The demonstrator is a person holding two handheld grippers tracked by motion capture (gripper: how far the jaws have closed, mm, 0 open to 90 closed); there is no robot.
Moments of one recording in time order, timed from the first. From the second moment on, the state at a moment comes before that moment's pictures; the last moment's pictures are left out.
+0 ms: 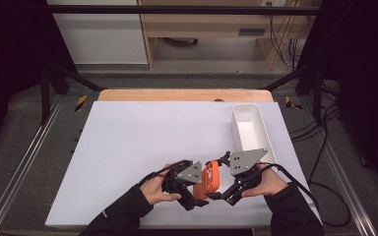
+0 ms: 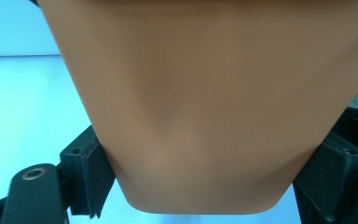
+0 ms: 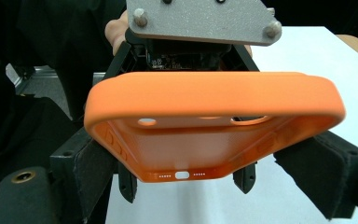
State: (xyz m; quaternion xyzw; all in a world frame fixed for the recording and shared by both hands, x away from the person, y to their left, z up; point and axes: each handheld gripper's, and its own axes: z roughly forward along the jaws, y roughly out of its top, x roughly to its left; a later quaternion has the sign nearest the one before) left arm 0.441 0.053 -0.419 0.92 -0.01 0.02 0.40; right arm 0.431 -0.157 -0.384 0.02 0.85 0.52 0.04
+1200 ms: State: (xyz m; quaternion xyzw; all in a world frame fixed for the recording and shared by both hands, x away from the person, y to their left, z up) left arm 0.438 0.071 -0.416 0.91 0.01 0.04 0.42; right arm 0.432 -0.158 -0.380 0.04 0.85 0.52 0.05
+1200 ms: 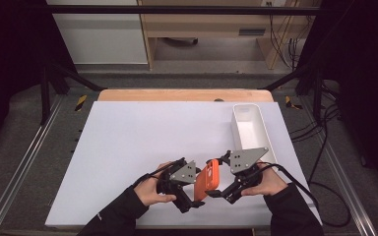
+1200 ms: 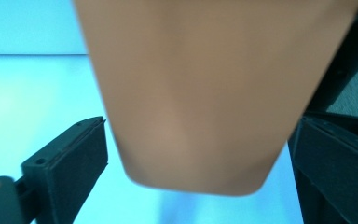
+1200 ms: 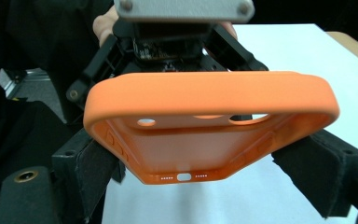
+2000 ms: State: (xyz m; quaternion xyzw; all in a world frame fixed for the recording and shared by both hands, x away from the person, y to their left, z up) left arm 0.456 0.149 -0.416 0.85 0.18 0.11 0.48; right arm 0.439 -0.181 -0.361 0.10 0.84 0.52 0.11
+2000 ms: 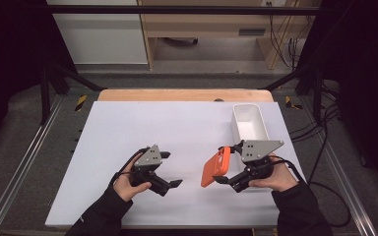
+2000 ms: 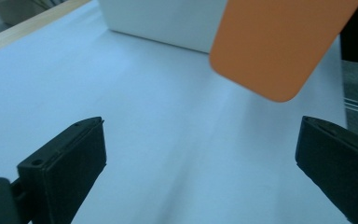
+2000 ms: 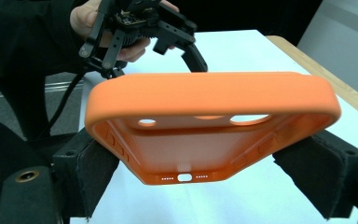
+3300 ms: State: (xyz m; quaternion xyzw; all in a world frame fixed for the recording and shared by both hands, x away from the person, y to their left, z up) left arm 0.454 0.247 -0.431 0.79 0.32 0.20 0.49; right arm 0.467 -0.214 -0.329 0.27 0.77 0.54 0.20
